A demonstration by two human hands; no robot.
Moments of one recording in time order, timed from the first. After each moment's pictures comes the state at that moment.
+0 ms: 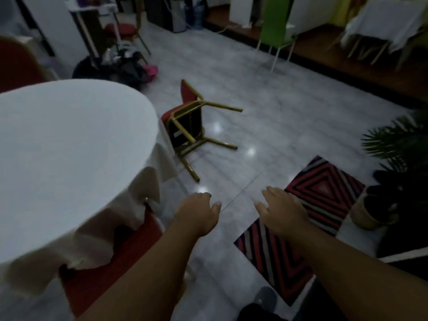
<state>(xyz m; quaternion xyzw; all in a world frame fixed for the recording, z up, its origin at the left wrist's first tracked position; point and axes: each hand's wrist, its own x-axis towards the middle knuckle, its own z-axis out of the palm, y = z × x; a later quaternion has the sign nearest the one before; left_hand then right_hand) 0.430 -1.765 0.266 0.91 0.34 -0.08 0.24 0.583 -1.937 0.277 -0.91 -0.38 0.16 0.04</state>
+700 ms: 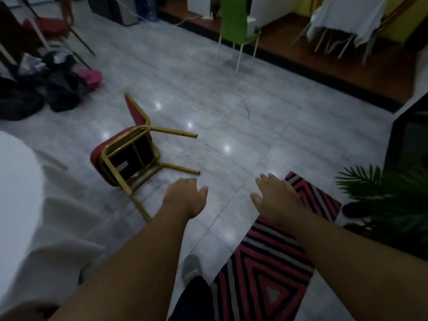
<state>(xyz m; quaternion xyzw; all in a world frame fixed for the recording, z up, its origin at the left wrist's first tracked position) 0.876 -1.634 0.258 0.92 0.31 -0.12 0.20 1.007 -1.841 0.279 -0.92 -0.34 0.17 -0.01</state>
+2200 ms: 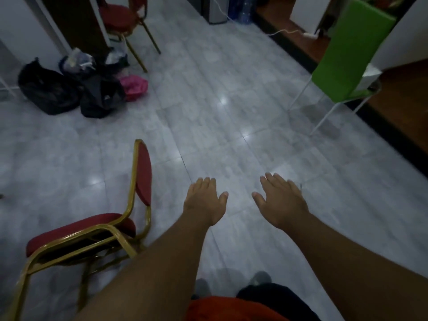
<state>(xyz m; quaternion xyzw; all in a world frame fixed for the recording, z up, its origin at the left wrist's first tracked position) 1.599 -1.150 0.220 0.84 0.48 -0.07 0.27 1.776 -1.251 0.262 -0.83 -0.53 0.16 -0.06</state>
